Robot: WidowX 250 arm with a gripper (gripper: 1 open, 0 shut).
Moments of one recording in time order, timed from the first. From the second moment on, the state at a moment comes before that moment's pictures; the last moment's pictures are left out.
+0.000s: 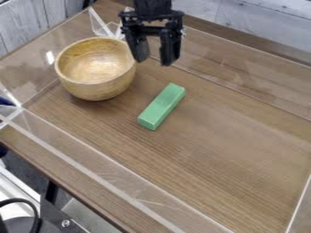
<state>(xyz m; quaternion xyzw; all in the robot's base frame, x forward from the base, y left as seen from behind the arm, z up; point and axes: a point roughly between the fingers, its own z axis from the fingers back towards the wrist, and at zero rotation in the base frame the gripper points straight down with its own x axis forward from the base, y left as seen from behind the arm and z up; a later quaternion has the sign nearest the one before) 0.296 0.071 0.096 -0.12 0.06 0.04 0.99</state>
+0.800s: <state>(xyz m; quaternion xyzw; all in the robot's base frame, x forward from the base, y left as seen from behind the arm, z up) 0.275 0.057 0.075 -0.09 0.00 0.08 0.99</state>
